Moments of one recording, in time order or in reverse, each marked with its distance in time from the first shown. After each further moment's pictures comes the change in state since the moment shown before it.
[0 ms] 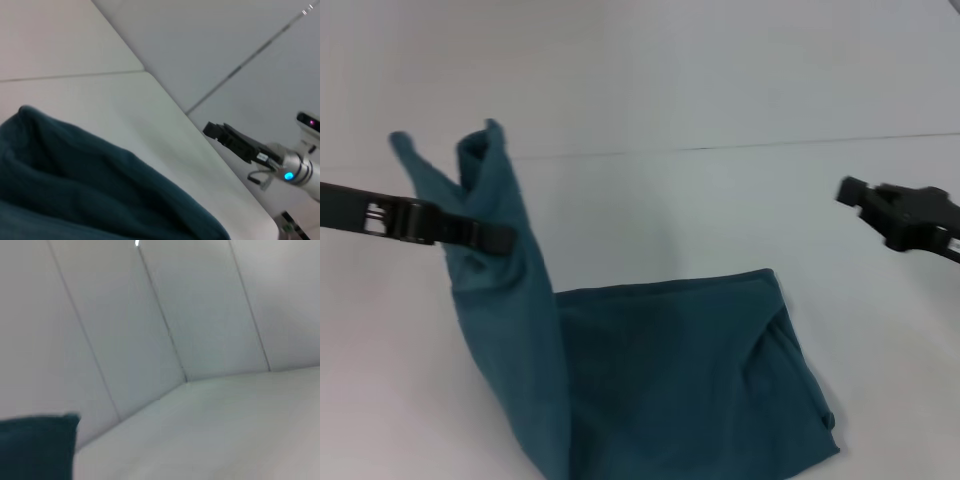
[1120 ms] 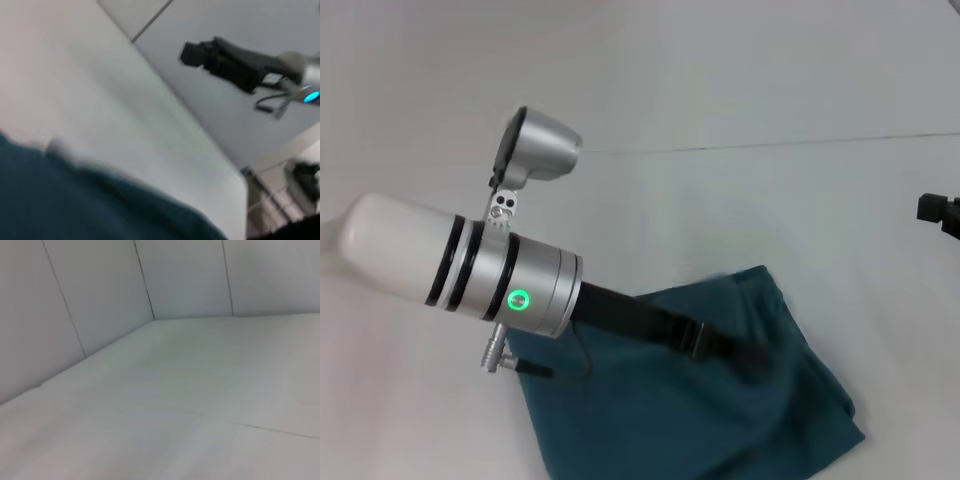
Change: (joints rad) left arm -0.065 -0.244 0.463 -0.221 -0.189 -0.411 0.064; right arm 0.011 0.065 0.502 -0.360 -0.696 -0.215 0.338
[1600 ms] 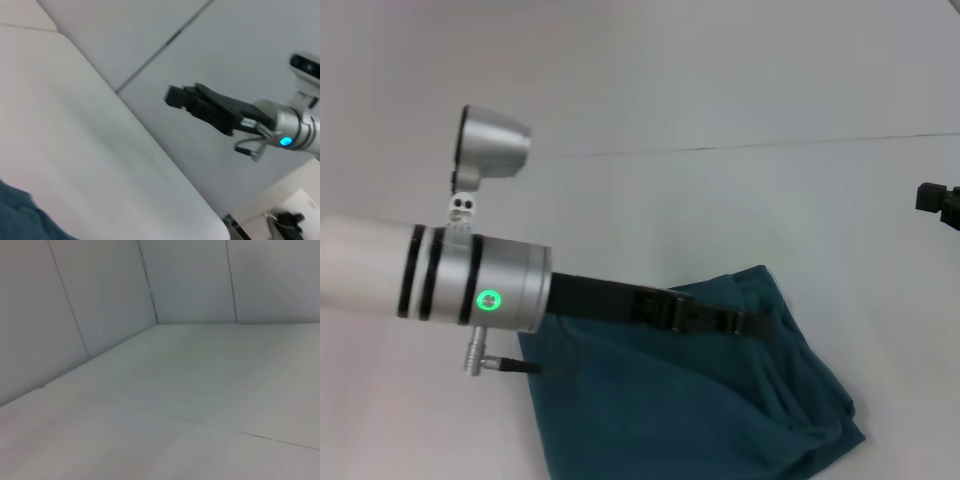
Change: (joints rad) left arm 0.085 0.007 -0.011 0.019 -0.129 -0.003 0.050; right arm 0.006 0.016 0.016 -0.050 -0.014 -0.019 0.005
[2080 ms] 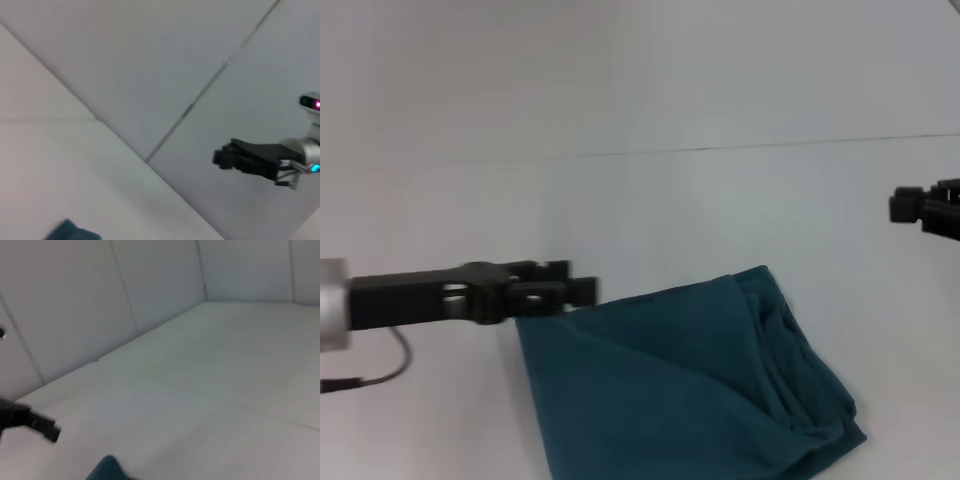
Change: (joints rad) left arm 0.207 0.071 -0.274 0.121 0.005 0.200 0.205; right arm 0.051 0.008 -0.005 -0.264 -0.110 -0.245 0.234
